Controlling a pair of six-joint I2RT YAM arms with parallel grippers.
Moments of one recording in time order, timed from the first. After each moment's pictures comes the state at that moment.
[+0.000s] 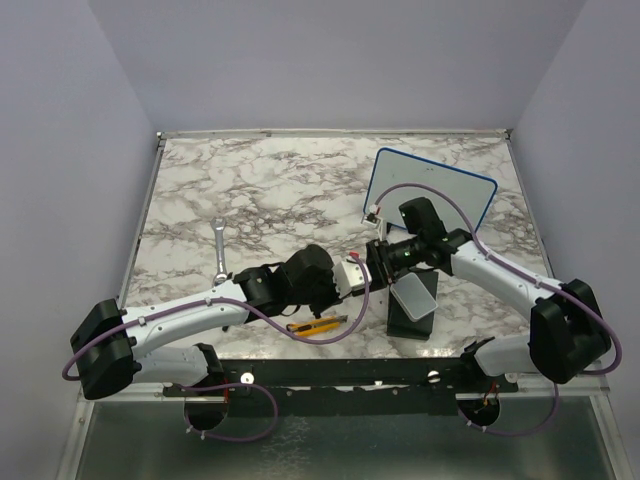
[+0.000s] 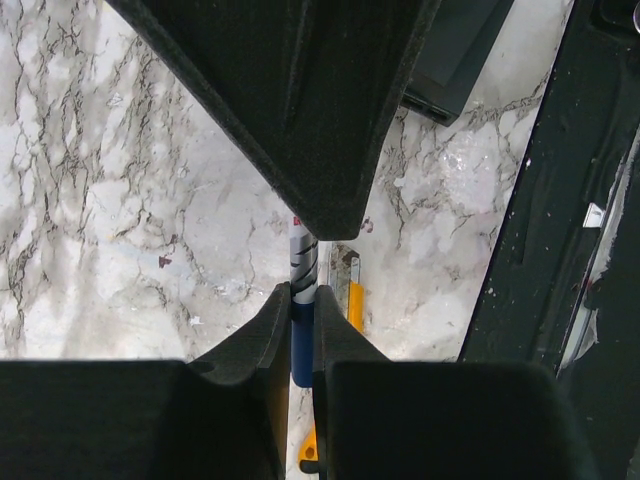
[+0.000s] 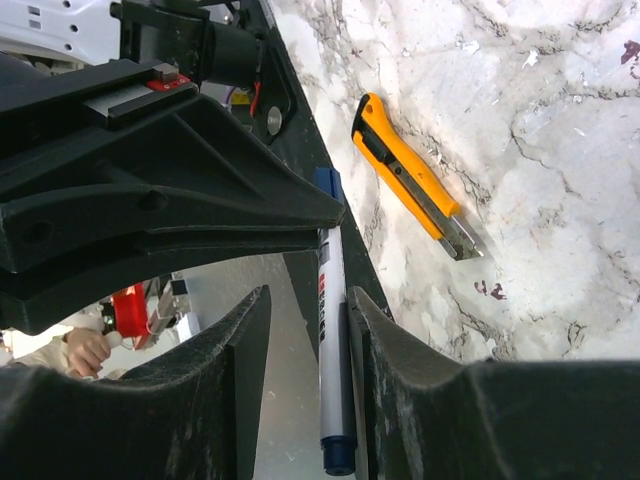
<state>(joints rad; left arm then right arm) -1.07 1.20 0.81 -0.30 0.14 0.17 0.52 1.36 0.84 -0.36 -1.00 0.27</state>
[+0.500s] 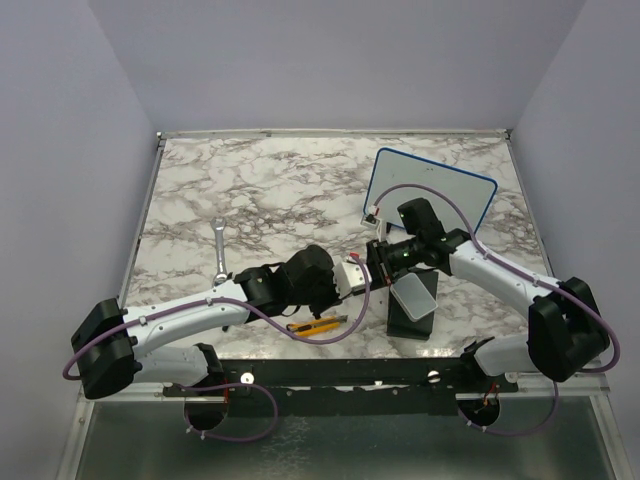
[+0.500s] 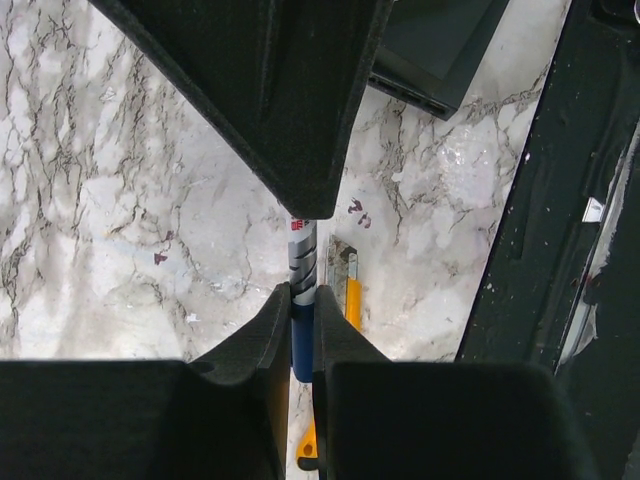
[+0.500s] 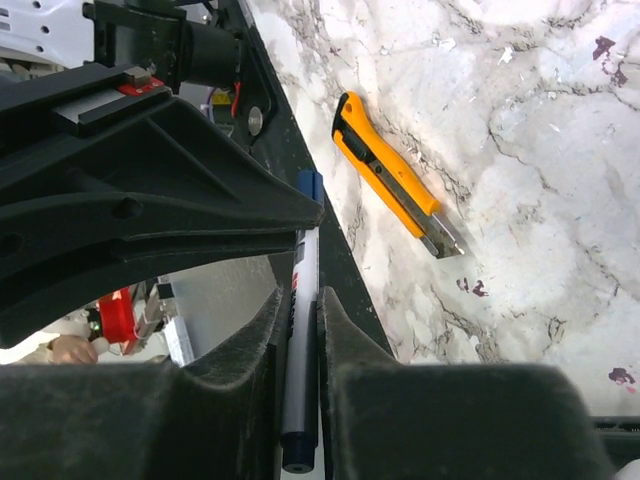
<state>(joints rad) -1.07 1.20 0.81 -0.31 0.14 0.17 0.53 1.37 0.84 -0.37 -0.98 0.26</state>
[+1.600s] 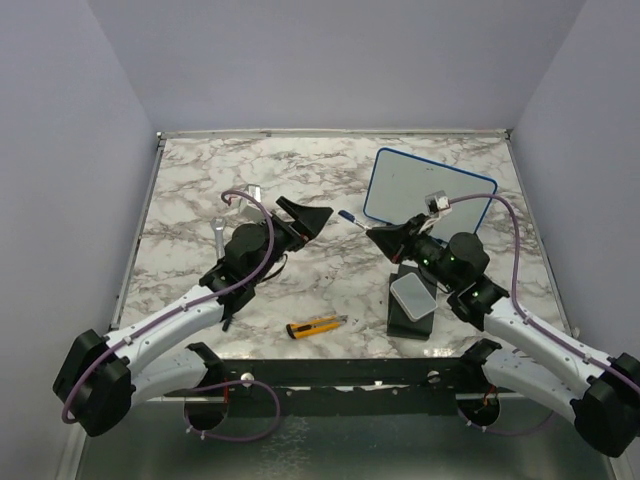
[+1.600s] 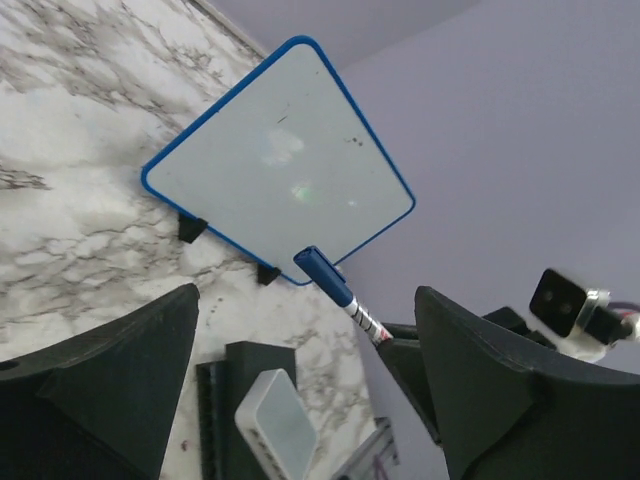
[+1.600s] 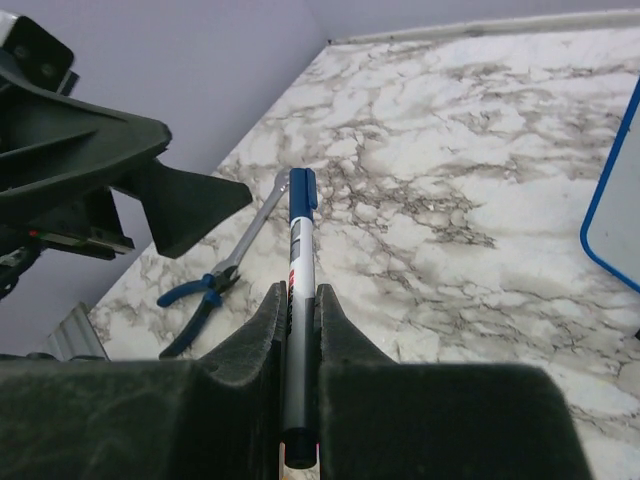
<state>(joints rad) -0.72 1.02 0.60 0.37 -0.15 -1.00 0.60 0.90 0.49 0.40 -0.17 0.47</state>
